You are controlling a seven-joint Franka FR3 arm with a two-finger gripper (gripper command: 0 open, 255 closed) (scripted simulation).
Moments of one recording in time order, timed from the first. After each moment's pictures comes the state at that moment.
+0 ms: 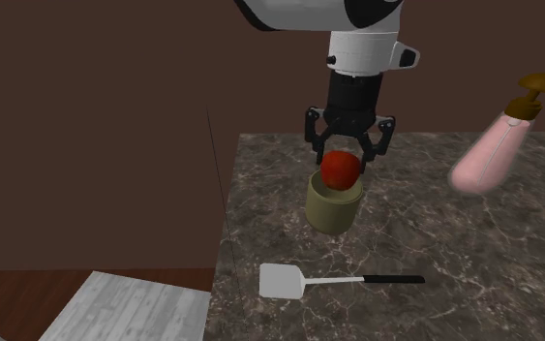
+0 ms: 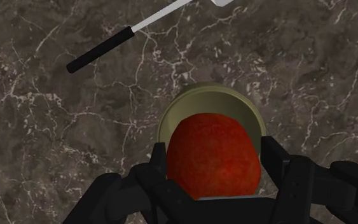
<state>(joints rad) -0.20 -0.12 -0.39 -2.15 -0.13 1.97 -0.30</state>
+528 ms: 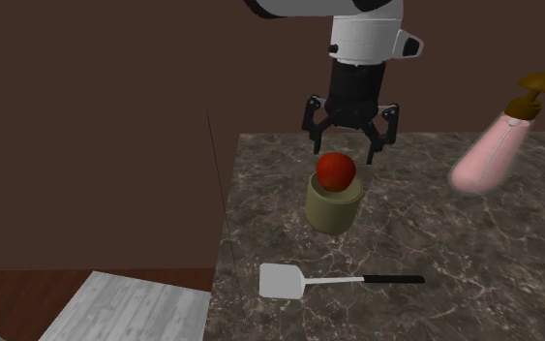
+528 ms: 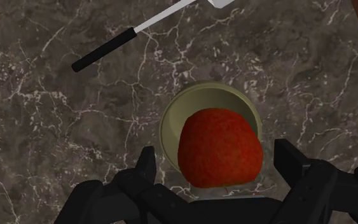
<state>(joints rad) -0.20 -0.12 -0.38 -2.11 -0.12 1.92 -0.30</state>
